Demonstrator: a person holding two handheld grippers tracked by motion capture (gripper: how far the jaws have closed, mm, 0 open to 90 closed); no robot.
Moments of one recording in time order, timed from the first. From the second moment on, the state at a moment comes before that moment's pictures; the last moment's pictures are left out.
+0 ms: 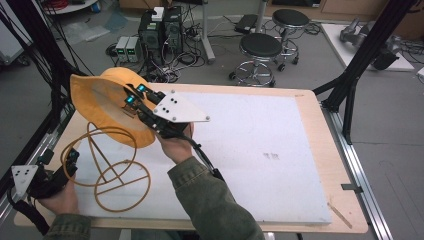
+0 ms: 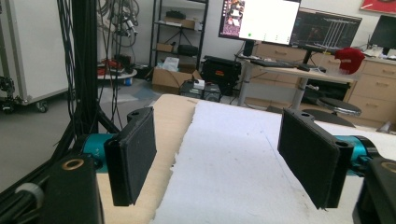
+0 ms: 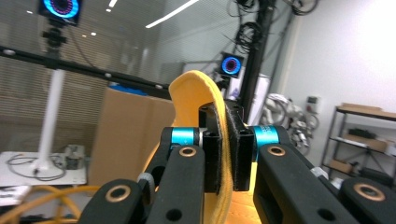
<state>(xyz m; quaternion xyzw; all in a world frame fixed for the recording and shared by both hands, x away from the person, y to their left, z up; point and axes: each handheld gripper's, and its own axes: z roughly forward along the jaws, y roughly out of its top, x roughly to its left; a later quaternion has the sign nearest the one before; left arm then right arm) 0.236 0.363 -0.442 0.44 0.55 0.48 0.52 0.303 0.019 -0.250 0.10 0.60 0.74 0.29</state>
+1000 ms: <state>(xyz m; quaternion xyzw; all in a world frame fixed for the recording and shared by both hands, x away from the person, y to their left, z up) 0.235 0.365 -0.442 0.43 0.56 0.48 0.52 0.231 0.093 -0.278 -0.04 0.72 0.68 0.15</state>
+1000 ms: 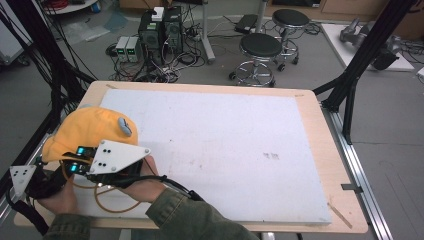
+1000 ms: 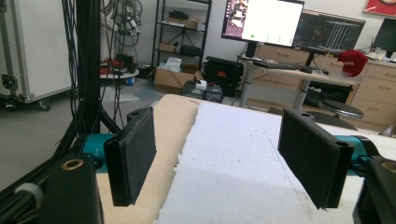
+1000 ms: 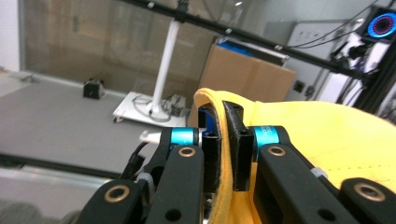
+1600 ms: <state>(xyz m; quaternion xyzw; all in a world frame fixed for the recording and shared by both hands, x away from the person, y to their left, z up) 0.235 0.364 -0.442 0.44 0.56 0.48 0.52 0.225 0.097 -0.296 -0.09 0.78 0.61 0.09</state>
